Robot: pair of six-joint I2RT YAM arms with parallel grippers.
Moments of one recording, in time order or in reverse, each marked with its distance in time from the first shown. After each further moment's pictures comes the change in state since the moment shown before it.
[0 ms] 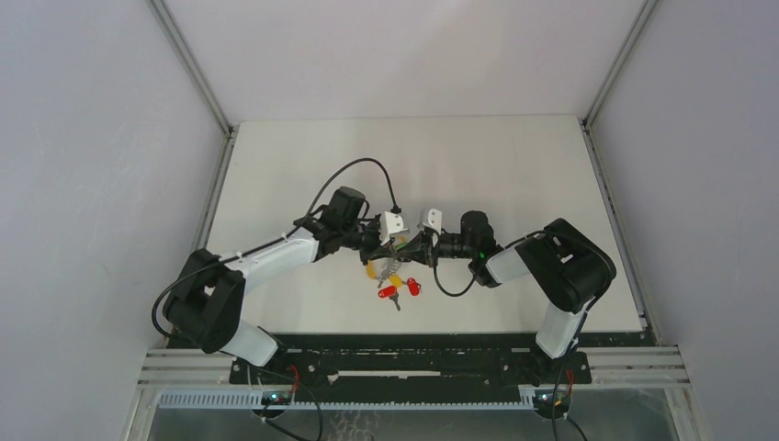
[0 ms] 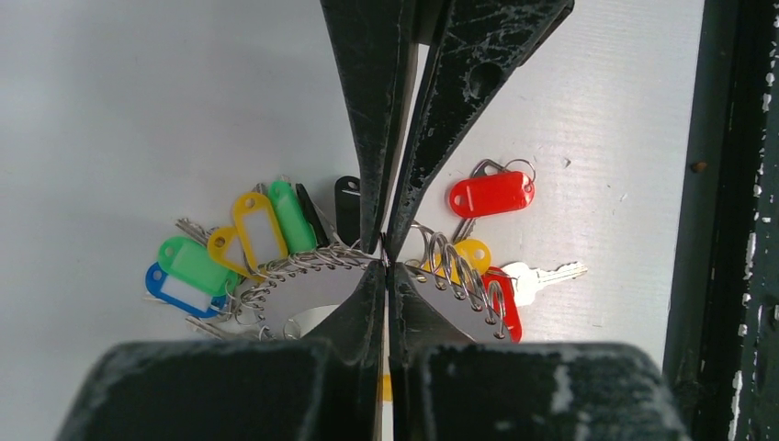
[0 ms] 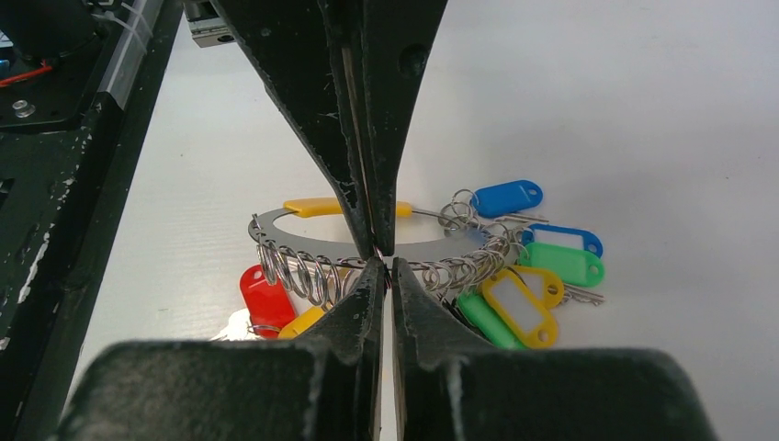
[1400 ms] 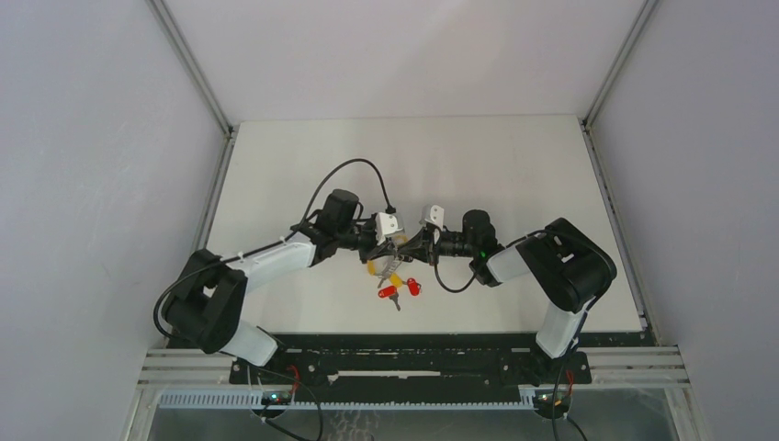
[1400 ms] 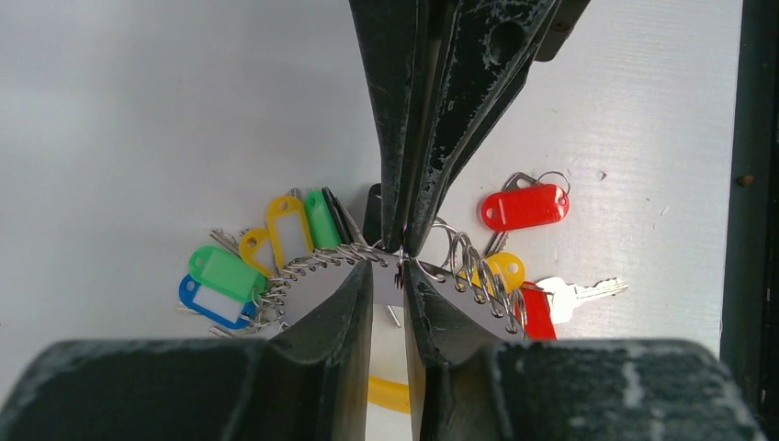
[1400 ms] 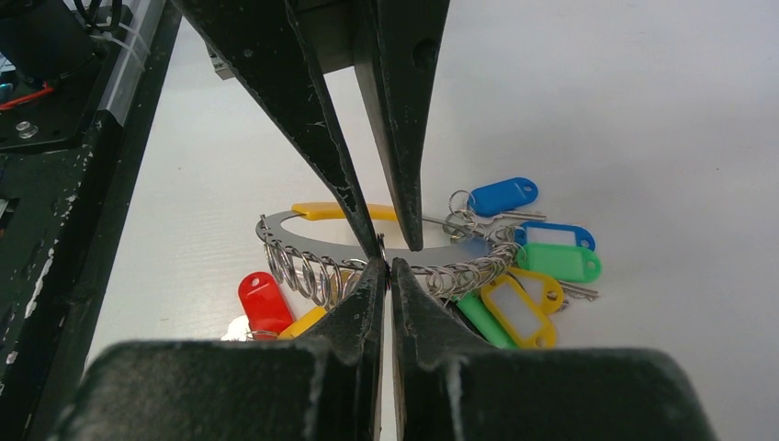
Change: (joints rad) left arm 0.035 -0.008 -0.079 0.169 0.022 0.007; right arm -0.013 0.000 0.002 0.019 0.006 0.050
